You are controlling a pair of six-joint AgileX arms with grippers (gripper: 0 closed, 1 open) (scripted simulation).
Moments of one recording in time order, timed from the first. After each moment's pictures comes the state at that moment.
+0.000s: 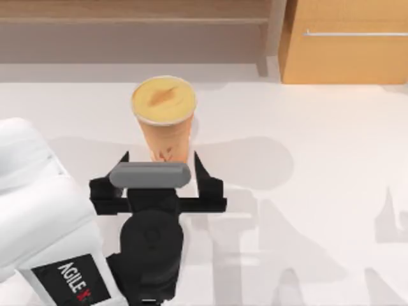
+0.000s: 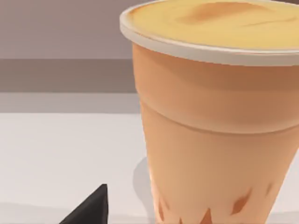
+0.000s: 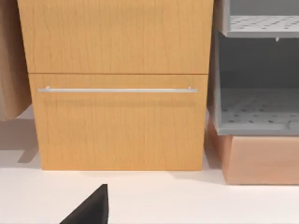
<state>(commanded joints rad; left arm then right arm) -0.94 2.00 0.43 1.43 -0.88 -0.11 0.00 0.00 0.00 0.00 0.00 0.00</state>
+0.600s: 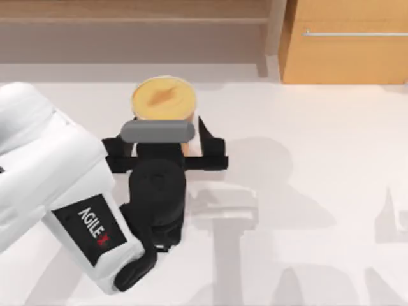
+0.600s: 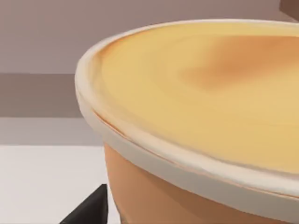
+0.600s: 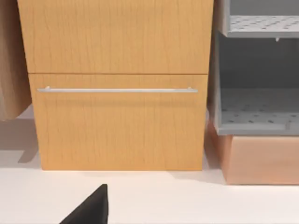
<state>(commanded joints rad) -0.77 2.11 0.63 1.36 -0.71 -0.08 0.00 0.00 0.00 0.00 0.00 0.00</state>
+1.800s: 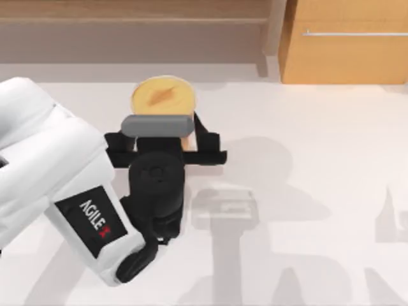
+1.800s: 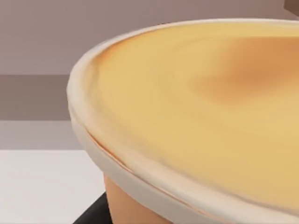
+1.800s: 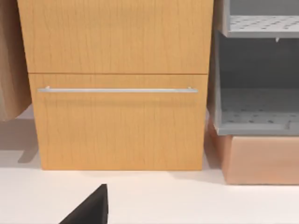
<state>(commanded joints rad) -0.74 2.13 0.66 1.35 -0.69 -0.08 0.00 0.00 0.00 0.00 0.00 0.00</state>
